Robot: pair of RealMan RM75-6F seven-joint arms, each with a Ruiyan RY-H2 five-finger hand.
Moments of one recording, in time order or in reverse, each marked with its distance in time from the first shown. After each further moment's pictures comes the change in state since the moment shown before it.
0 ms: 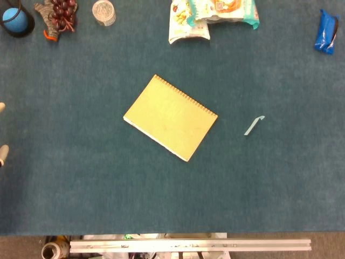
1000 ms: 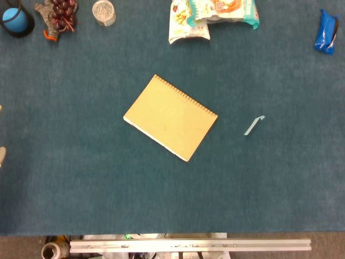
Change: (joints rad) left arm 0.012 0.005 0.004 0.005 0.001 0.016 -0.013; right arm 0.097 0.021 -0.045 0.016 -0.133 -0.116 0.053
